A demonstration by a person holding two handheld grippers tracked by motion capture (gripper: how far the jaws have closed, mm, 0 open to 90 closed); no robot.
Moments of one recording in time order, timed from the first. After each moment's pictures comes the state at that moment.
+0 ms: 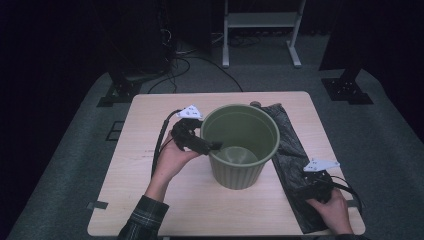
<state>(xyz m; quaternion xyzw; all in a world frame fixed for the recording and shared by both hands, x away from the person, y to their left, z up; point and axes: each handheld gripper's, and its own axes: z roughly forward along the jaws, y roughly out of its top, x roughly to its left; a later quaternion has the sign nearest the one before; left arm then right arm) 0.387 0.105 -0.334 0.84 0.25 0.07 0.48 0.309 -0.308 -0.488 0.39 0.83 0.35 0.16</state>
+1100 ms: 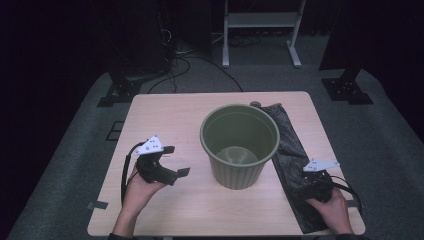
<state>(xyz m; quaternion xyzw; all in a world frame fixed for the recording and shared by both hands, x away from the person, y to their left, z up) 0.322 0.197 -0.396 0.82 0.28 0.10 0.49 0.309 -0.307 -0.487 0.40 0.83 0.35 0.16</state>
